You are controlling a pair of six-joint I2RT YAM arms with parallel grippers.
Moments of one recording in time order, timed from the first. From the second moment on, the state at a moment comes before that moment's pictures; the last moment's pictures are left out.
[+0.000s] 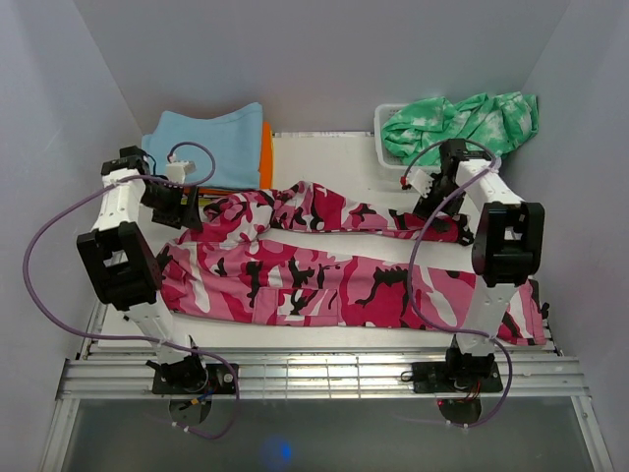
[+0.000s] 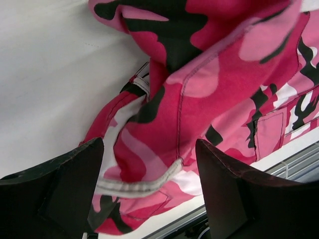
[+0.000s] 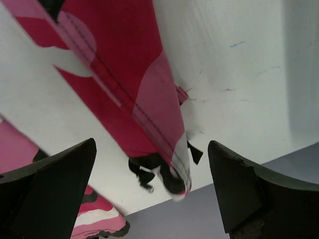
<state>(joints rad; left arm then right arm) 0.29 1.81 1.59 -1.12 0.49 0.56 0.02 1.92 1.59 -0.99 -0.10 -1.09</state>
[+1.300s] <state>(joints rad) 0.43 1.50 1.14 -1.11 0.46 0.82 -0.28 1.52 1.15 -0.82 0.05 -1.47</state>
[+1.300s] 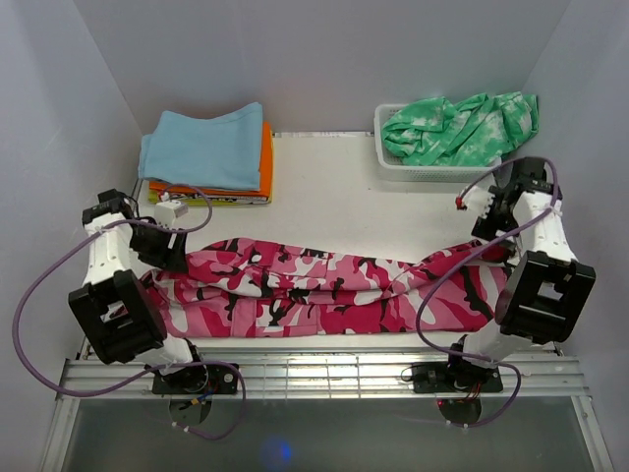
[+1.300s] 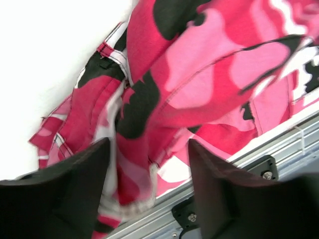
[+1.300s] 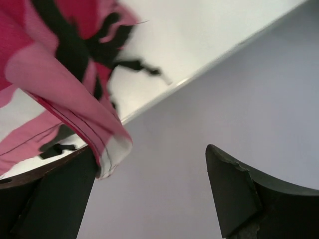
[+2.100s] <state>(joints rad) 0.08 1.94 1.42 -0.98 0.40 0.57 -0.20 1.85 1.27 -0.98 0.08 -1.29</state>
